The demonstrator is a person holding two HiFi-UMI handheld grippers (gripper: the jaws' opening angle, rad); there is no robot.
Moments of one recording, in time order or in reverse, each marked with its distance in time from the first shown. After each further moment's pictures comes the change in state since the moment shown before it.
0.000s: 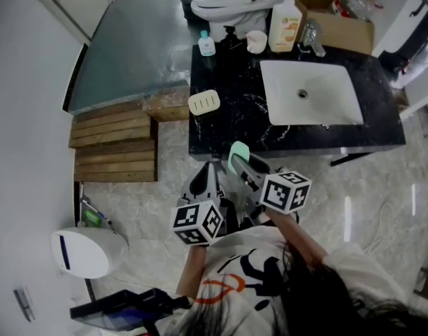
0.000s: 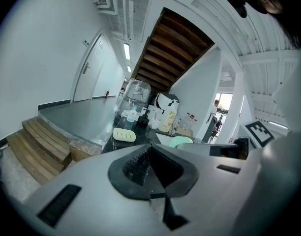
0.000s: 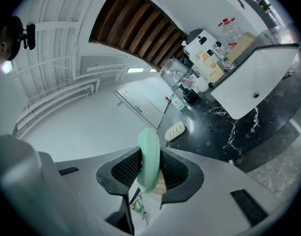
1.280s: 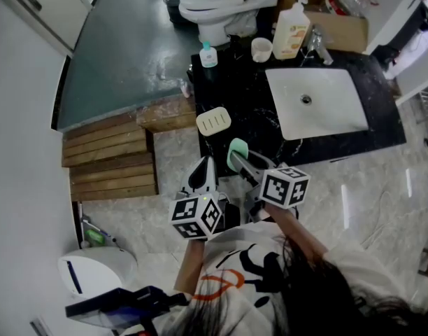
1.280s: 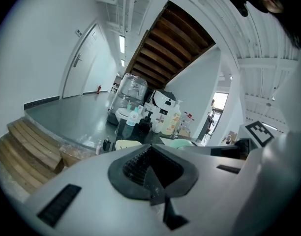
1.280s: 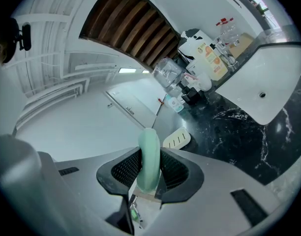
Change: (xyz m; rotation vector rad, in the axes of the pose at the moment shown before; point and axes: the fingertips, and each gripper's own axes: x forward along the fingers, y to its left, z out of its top) left arm 0.075 0.065 0.050 0.010 0.054 -0.107; right arm 0.093 -0.008 0.030 0.032 -0.025 -0.101
